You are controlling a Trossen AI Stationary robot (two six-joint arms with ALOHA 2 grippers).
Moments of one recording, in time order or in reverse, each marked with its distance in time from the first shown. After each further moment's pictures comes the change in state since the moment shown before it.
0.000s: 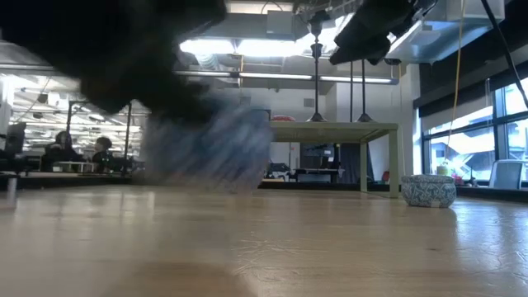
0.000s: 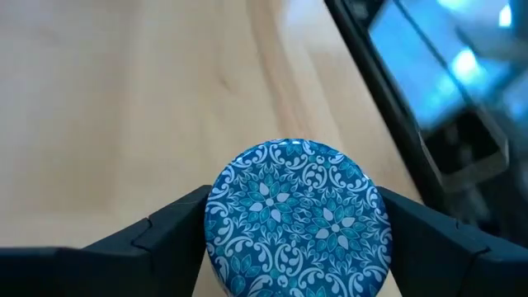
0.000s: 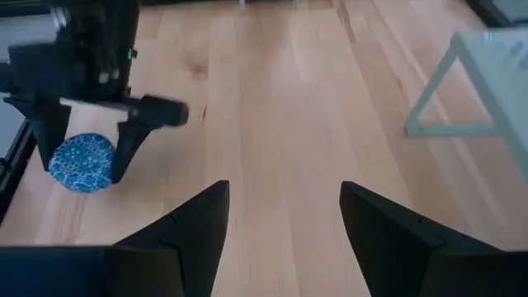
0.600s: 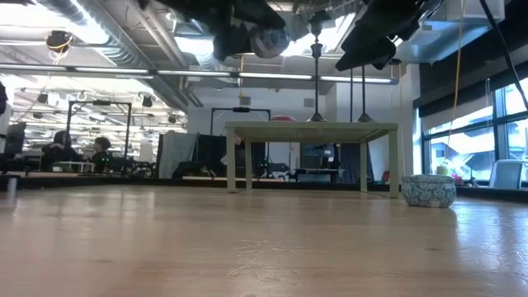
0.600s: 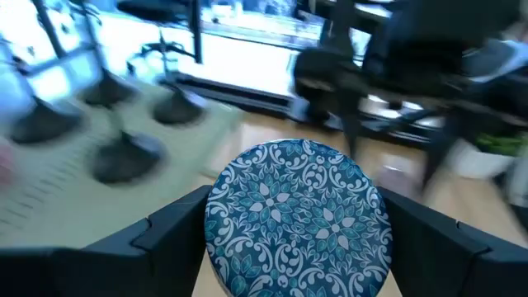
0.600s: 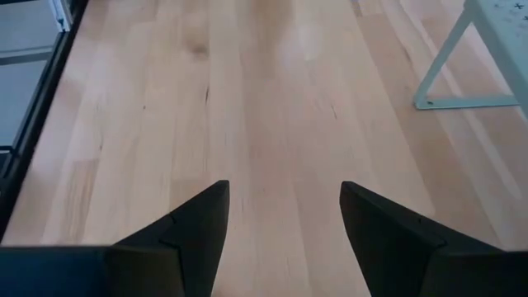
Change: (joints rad) left arm 0.572 -0.497 0.095 -0.341 0.016 0.250; right arm 0.001 0.000 0.000 -0.046 -0.023 0.041
